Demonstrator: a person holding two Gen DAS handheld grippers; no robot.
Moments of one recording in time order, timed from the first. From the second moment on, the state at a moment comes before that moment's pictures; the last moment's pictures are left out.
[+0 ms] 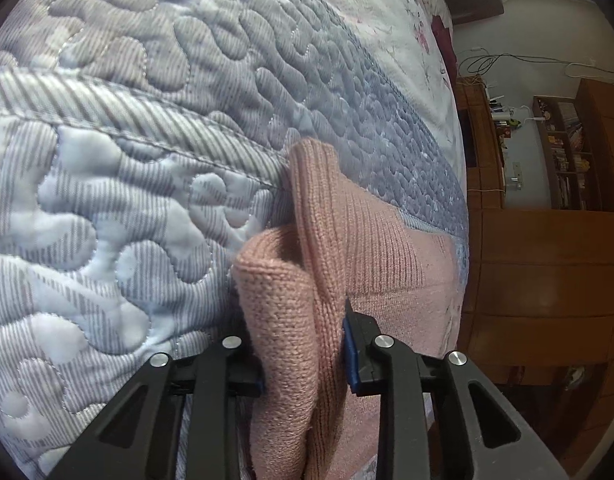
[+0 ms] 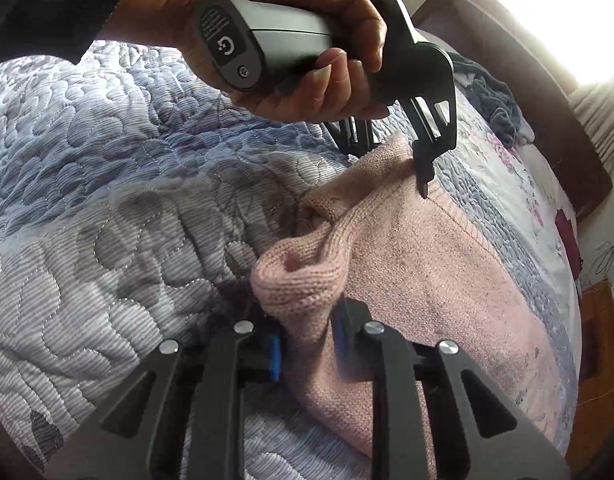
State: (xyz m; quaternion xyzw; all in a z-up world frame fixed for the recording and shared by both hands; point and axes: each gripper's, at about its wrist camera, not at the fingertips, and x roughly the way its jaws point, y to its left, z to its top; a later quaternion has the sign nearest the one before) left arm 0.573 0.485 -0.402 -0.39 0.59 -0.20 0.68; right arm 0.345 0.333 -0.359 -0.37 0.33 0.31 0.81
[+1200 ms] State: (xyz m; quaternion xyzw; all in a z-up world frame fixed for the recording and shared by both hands) left arm 0.594 0.391 -0.239 -0.29 0.60 -0.18 0.73; right arm 0.367 0.243 -0.229 -0.17 0.31 0.27 0.90
